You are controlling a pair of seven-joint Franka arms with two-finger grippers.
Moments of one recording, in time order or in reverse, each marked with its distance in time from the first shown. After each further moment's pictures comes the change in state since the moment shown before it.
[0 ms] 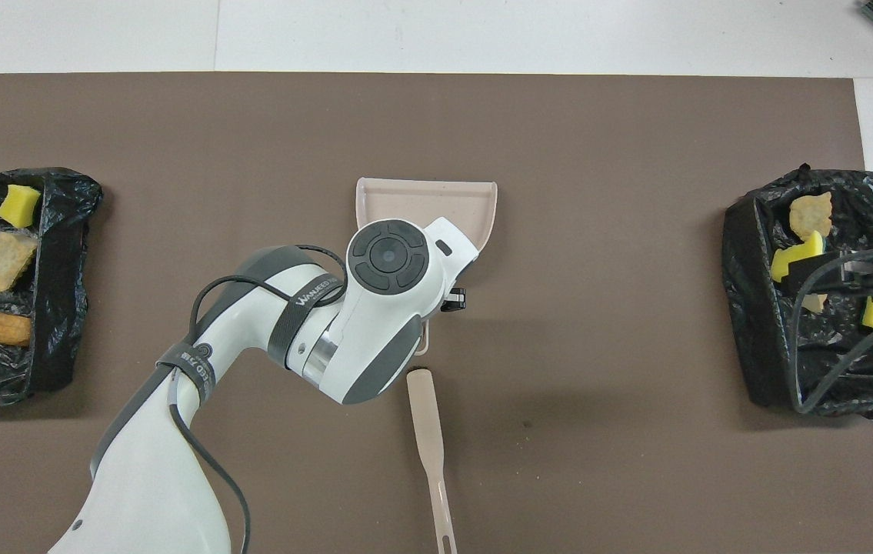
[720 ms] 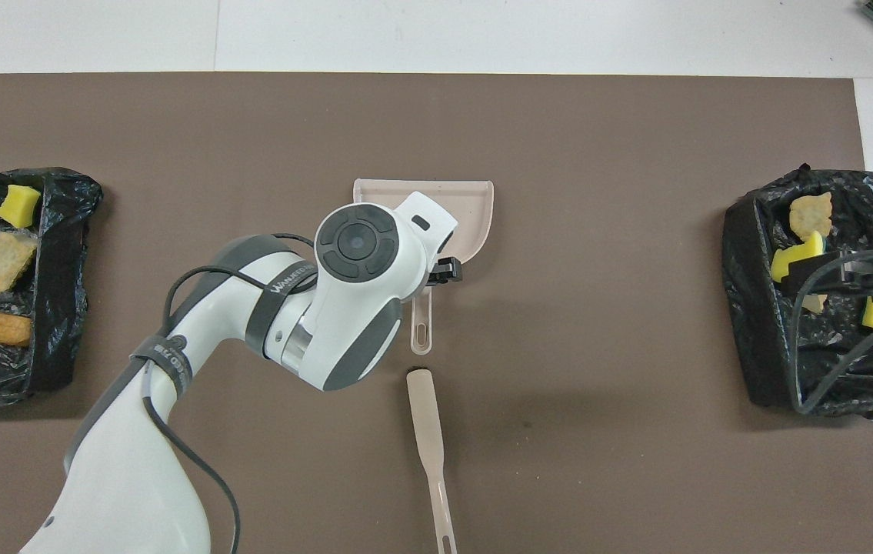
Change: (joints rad) left arm 0.034 -0.024 0.031 0.010 -0.006 0.061 -0.074; right arm 0.000 0.000 0.000 0.000 0.000 0.000 0.000
